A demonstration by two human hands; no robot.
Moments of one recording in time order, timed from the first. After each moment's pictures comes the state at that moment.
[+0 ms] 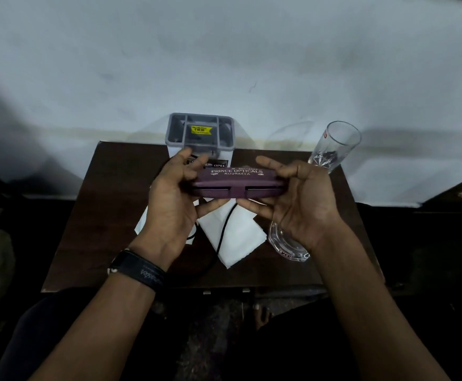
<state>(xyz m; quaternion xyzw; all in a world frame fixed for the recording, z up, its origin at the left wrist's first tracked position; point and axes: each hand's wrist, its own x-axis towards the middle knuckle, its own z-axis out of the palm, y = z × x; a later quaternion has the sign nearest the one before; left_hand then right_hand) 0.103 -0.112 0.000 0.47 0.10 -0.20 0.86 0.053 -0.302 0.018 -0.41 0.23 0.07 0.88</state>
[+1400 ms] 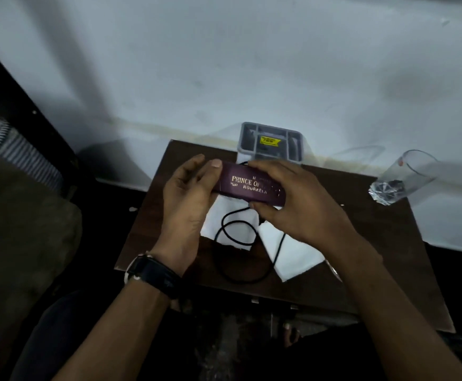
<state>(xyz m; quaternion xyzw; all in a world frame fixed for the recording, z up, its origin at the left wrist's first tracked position) 0.109 -0.034 -0.006 0.54 0.16 -0.02 0.83 0.097 -0.225 0.010 -0.94 -0.16 -0.06 0.28</state>
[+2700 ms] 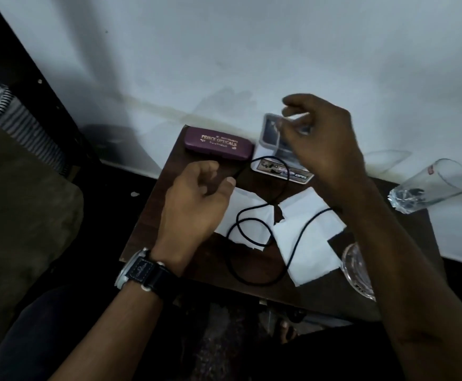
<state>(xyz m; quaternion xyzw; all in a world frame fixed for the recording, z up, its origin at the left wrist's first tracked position) 0.116 -0.003 -0.037 0.80 0.11 -0.02 0.59 0.179 -0.210 0.030 -0.91 -0.03 -0.16 0.37</state>
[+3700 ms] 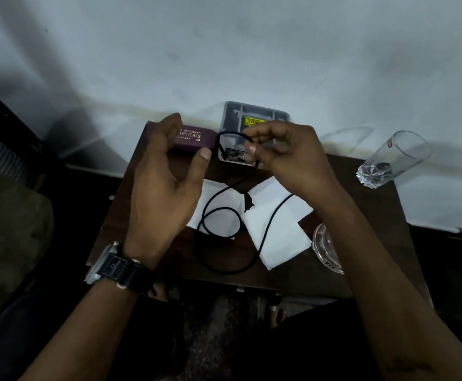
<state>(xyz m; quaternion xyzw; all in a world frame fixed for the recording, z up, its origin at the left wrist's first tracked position) 0.116 -0.025 -0.023 0.81 -0.04 0.15 0.56 0.132 -0.233 0.017 -0.83 0.01 -0.04 0.56</state>
